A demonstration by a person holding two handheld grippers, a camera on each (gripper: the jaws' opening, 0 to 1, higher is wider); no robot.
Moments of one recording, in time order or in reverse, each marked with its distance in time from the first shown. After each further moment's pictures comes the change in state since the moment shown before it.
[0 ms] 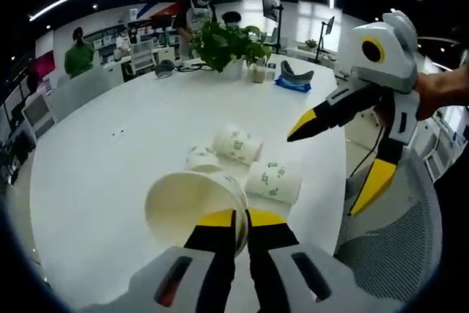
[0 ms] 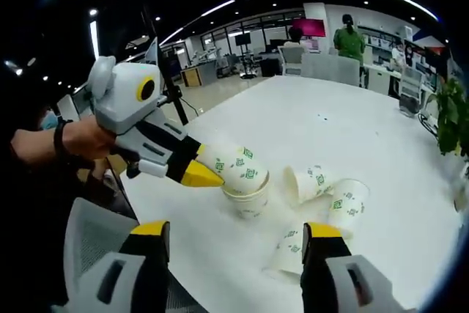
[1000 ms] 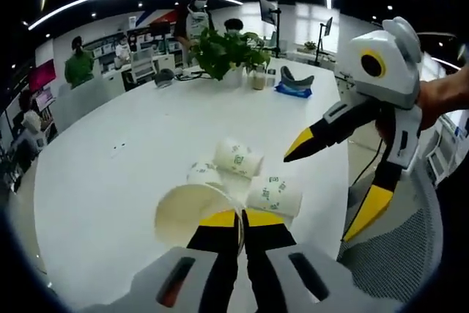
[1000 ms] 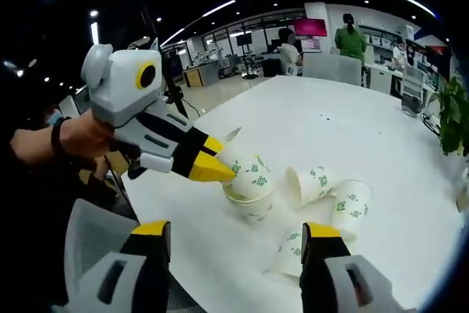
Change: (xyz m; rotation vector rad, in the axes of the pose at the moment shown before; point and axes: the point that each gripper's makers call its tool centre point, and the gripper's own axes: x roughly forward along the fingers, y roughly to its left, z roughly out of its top) left arm 0.006 -0.001 0.020 0.035 -0.024 0.012; right arm 0.006 -0.002 0.001 0.010 -0.003 0.007
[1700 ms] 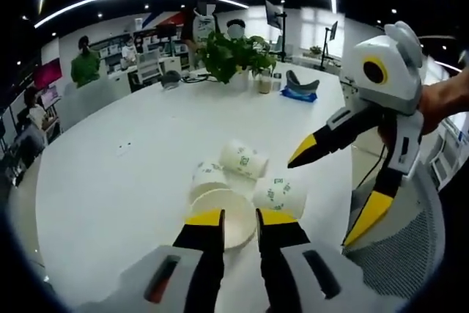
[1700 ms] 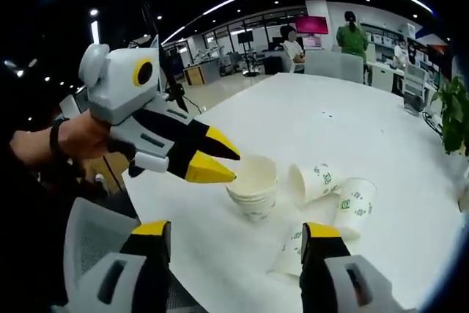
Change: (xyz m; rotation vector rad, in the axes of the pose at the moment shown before) left arm -0.009 0.007 0.002 -0.031 -0.056 0.037; right arm 0.005 0.005 -0.002 -0.002 0.018 0.006
